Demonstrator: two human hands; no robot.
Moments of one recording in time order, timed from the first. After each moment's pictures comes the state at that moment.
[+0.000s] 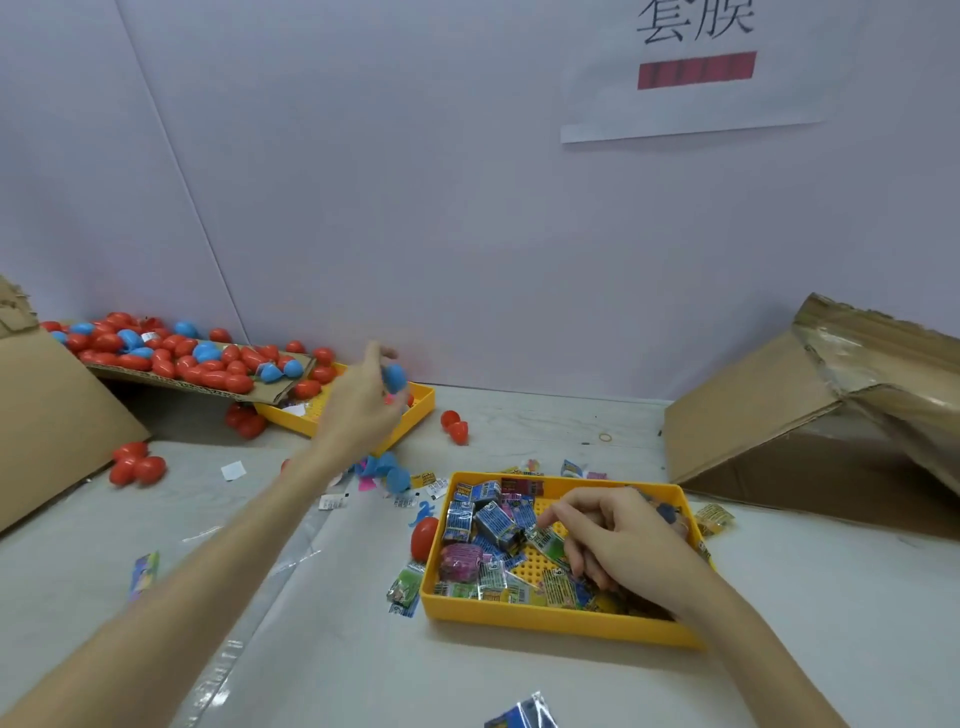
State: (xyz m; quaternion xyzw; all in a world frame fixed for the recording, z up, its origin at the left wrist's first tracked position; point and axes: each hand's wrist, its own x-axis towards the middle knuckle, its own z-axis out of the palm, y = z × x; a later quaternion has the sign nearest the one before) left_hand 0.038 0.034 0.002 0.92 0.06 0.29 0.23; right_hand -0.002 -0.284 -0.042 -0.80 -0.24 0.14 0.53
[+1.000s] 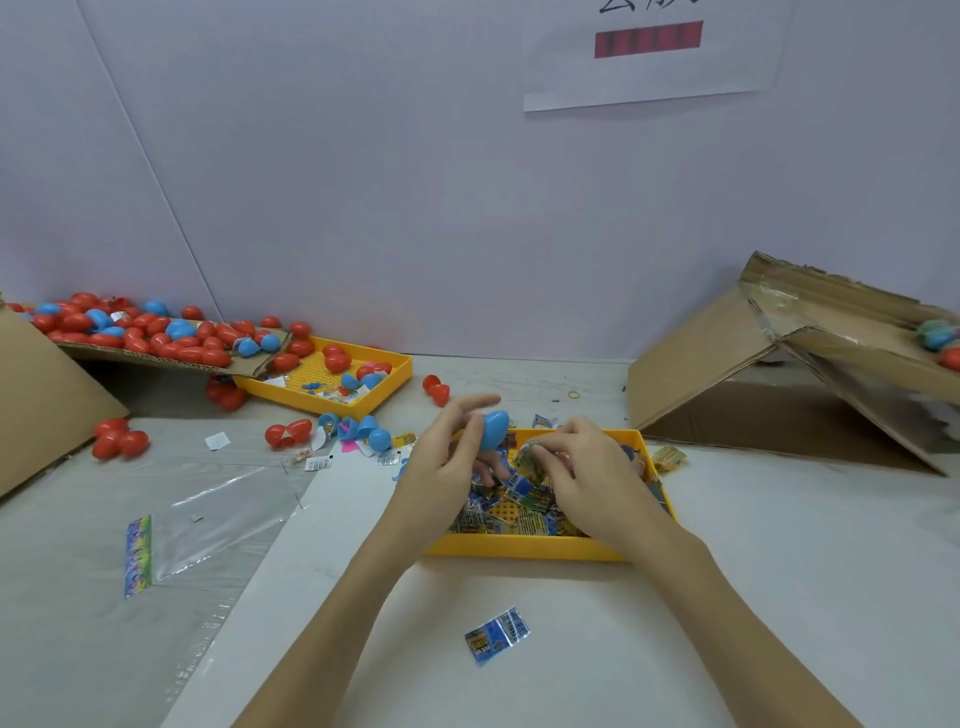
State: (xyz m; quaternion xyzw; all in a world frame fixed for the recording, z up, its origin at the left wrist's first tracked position) left_hand -0.069 -0.102 -0.028 0.78 -0.09 0.16 0.60; right_hand -0.017 -0.280 -0.043 -0.91 -0.26 -0.10 0.31
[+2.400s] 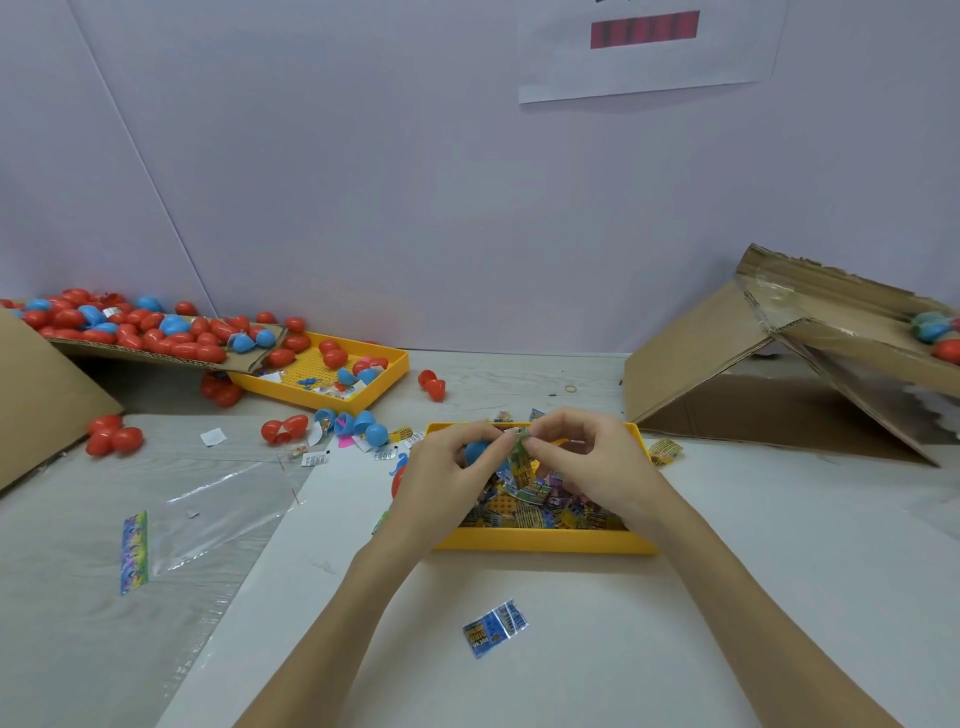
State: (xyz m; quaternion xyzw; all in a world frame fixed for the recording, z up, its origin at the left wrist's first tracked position) left_hand -0.068 -0.105 -0.036 0.86 -0.05 0.17 0.47; right_hand -0.013 -0.290 -0.039 -0.76 -0.23 0.04 0.61
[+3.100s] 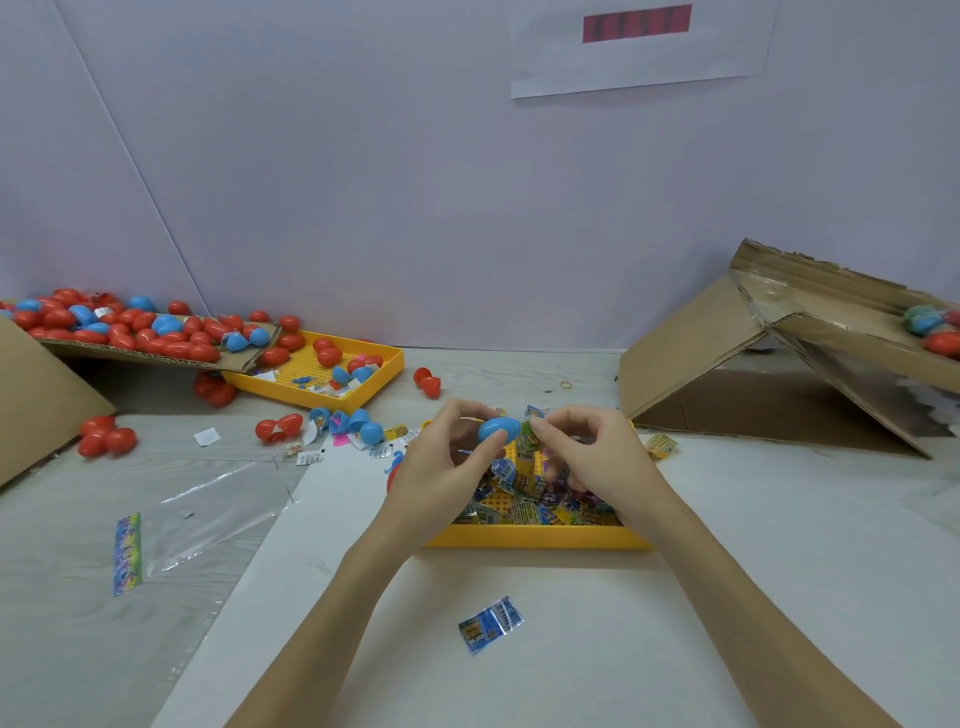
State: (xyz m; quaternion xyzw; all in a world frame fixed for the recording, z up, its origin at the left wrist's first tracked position) left_hand -0.067 -0.104 -0.033 0.83 -0.05 0.14 0.53; right_hand -0.012 -0.289 -0.040 -0.76 -0.16 0.03 0.63
